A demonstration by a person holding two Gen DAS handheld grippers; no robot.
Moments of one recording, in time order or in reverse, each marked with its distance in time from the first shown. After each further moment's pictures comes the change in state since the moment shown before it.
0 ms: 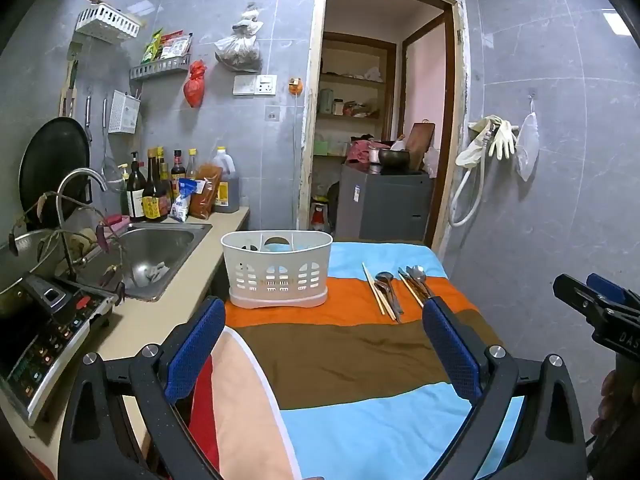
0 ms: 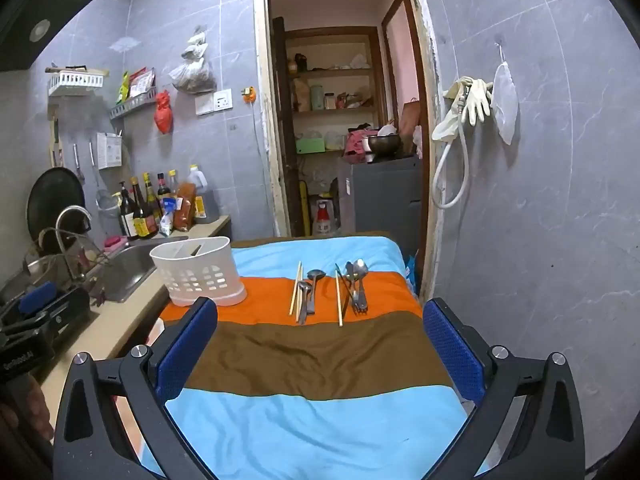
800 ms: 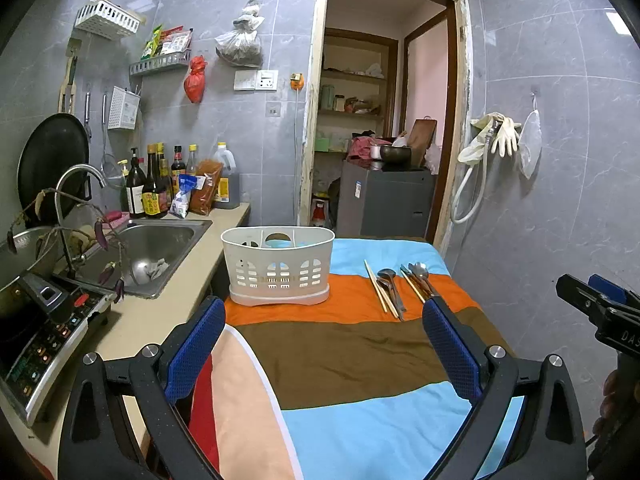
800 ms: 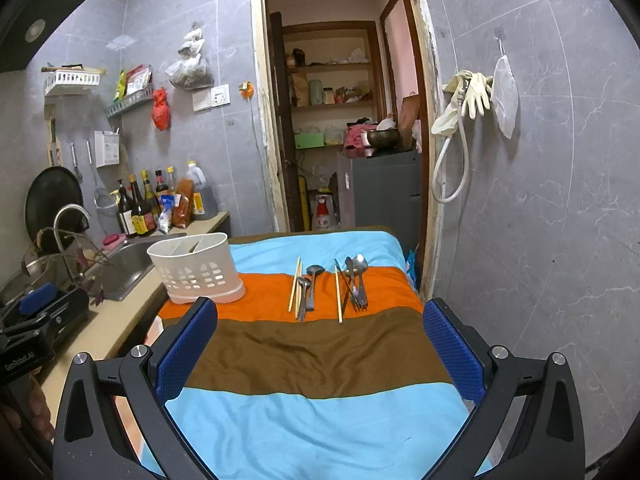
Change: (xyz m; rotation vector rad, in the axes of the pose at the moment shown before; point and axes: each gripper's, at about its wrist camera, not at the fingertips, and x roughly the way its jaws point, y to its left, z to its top) left arm 0.006 0.002 -0.001 0.005 0.019 0.006; right arm 0.006 -0.001 -0.004 0.011 0.018 0.002
